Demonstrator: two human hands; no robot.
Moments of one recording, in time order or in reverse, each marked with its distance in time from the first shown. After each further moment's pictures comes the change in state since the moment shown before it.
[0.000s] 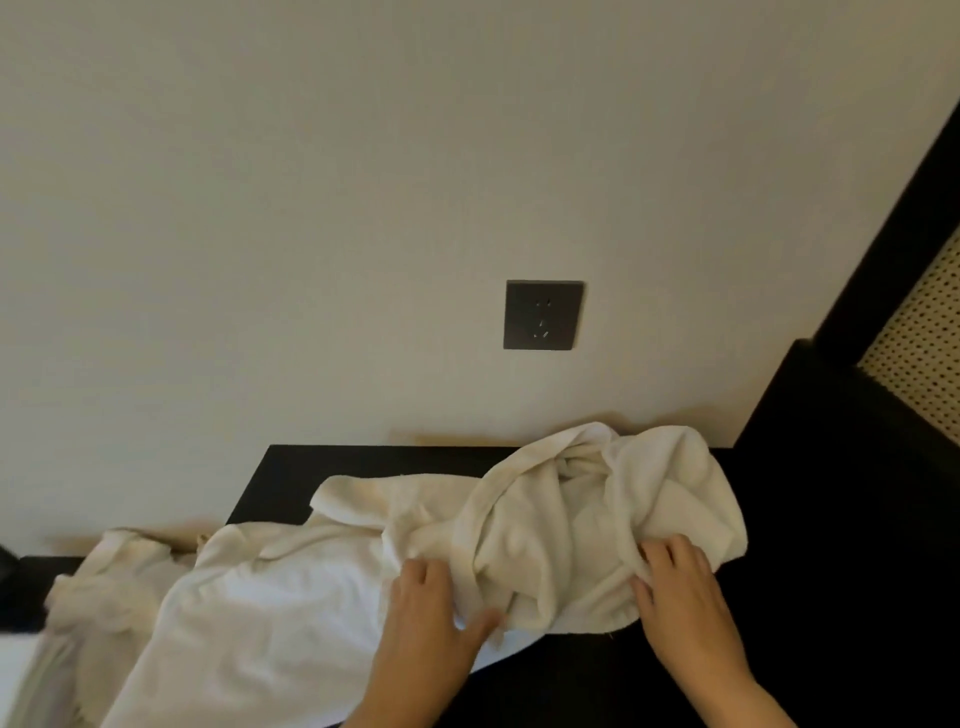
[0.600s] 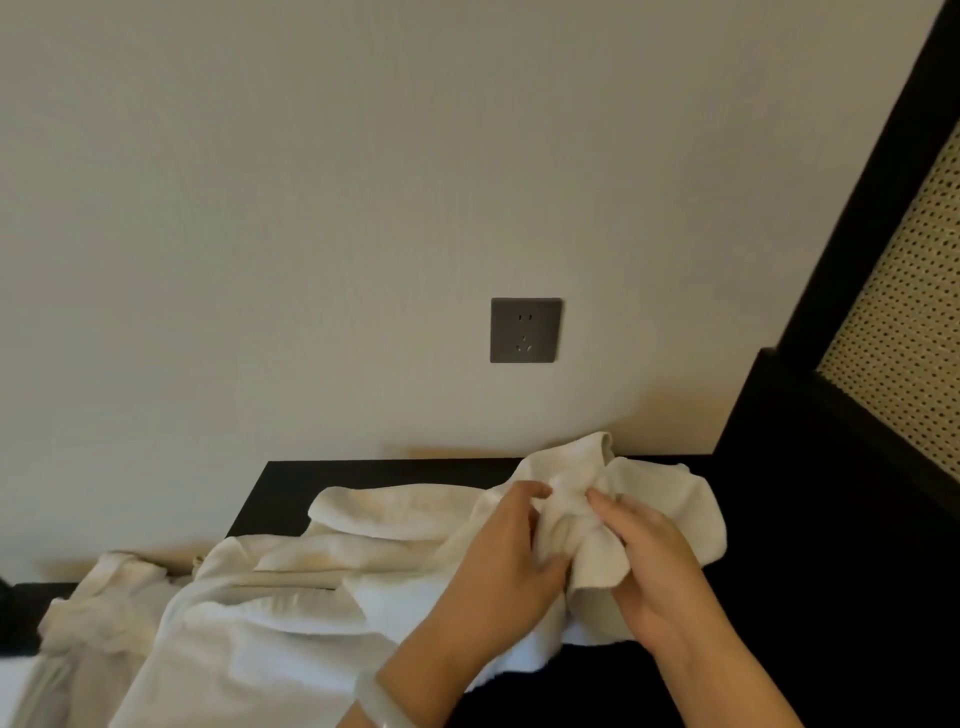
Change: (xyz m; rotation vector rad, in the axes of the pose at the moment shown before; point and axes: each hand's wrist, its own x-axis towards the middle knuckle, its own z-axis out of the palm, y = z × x) left_hand -0.002 0.097 -0.040 -0.439 -0.155 0.340; right_hand 0.001 -0.072 -0.082 1.780 -0.183 0.364
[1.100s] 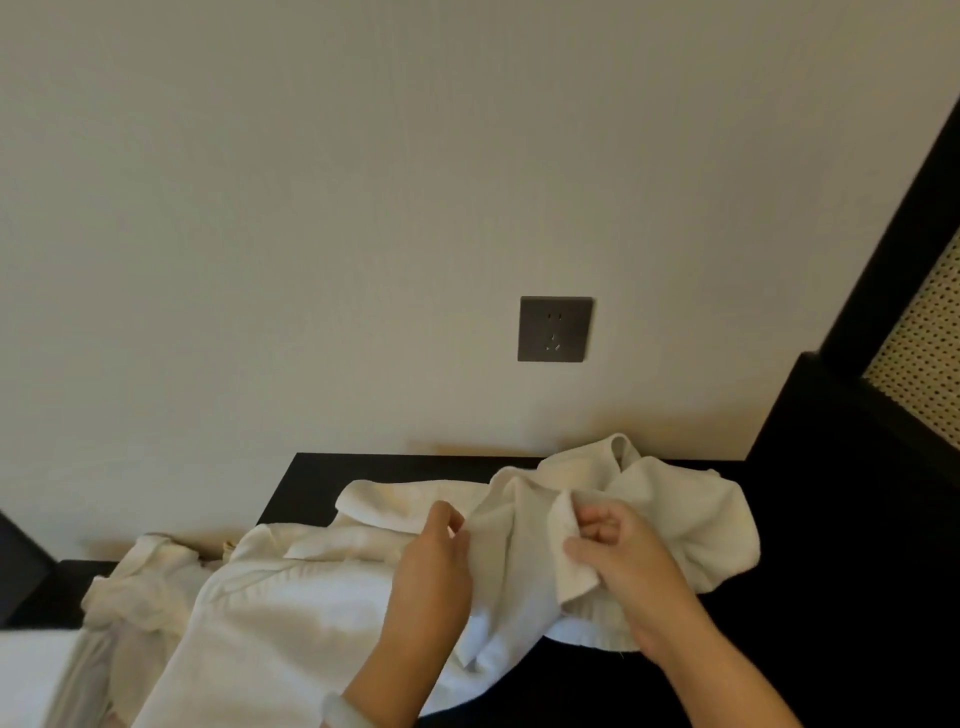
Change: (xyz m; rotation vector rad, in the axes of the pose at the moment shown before) left_hand -0.015 -0.052 -0.033 0.171 0.322 -0.387; right_hand 0.016 0.029 0.005 -0.552 0.021 -0.022
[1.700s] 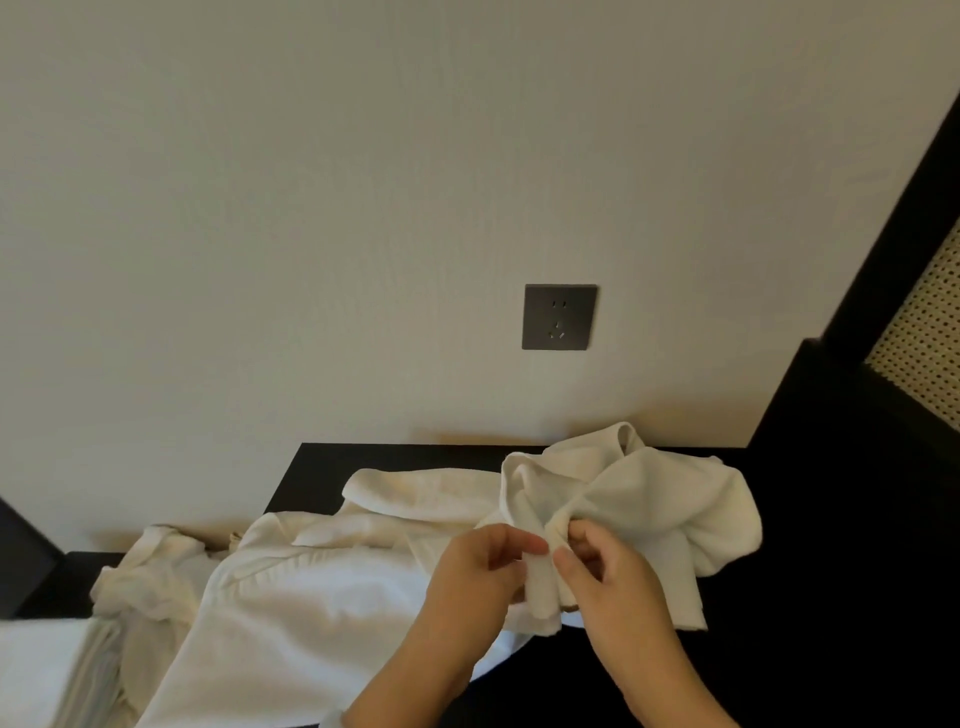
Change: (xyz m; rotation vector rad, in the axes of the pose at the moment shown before) left_hand -0.037 0.031 -0.008 -0.506 -0.313 -0.126; right_hand -0.049 0.006 0.026 -0.245 0.038 -0.209
